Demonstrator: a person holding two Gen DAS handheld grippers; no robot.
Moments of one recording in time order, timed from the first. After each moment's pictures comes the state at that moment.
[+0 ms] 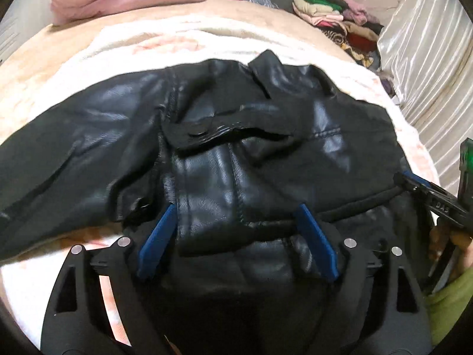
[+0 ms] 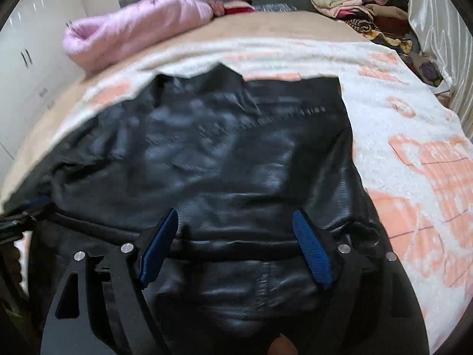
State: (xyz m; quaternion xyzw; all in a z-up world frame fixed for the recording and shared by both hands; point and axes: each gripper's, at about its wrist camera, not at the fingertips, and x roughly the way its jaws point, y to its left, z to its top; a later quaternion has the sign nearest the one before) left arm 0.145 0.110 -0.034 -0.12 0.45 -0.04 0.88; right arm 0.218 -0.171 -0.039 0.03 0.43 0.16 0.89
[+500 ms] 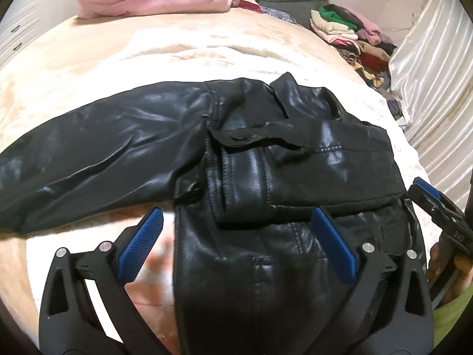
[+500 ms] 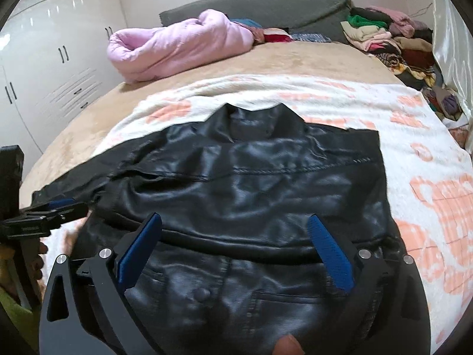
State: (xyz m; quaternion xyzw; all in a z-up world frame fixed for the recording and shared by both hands) left arm 0.109 0.134 -0.004 -0.15 0.44 0.00 0.88; right arm 0.174 -0.117 0.016 0.00 0.38 0.23 0.90
